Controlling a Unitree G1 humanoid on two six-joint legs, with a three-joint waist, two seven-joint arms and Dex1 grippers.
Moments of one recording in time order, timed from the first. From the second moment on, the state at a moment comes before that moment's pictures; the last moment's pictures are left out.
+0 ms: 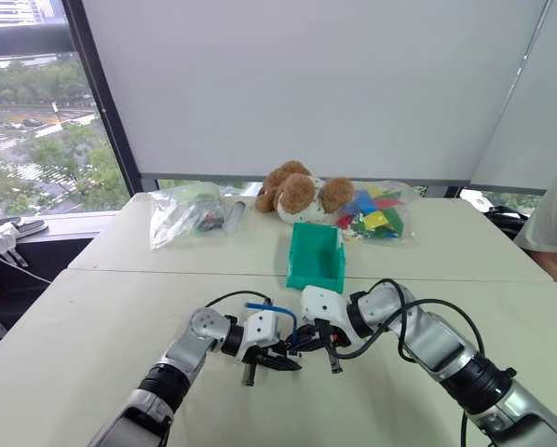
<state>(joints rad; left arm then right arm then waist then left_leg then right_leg) -0.61 0.29 -0.33 0.61 -0.02 -0.18 -1.34 -0.63 -0.63 0.48 -0.11 0.04 0.38 1.17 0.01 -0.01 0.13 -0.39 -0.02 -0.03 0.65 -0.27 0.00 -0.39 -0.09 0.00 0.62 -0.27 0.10</state>
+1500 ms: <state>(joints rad) -0.23 0.55 0.02 -0.07 -0.41 0.39 -1.00 -1.18 -0.43 0.13 0.94 0.00 0.12 0.81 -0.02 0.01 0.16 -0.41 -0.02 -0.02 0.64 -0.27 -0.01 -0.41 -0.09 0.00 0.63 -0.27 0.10</state>
